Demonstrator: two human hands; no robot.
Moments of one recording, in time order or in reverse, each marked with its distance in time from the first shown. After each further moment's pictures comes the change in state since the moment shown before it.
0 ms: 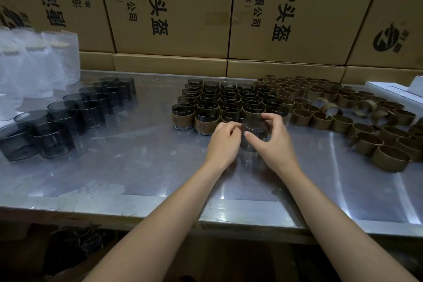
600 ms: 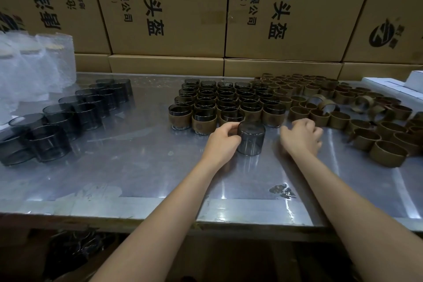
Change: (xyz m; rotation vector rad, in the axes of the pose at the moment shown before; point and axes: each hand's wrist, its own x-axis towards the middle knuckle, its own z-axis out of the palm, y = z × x) left_hand 0.001 -0.003 -0.003 -0.082 -0.107 -0.035; right_hand 0.036 0.037 -0.029 -0.544 0.131 0.486
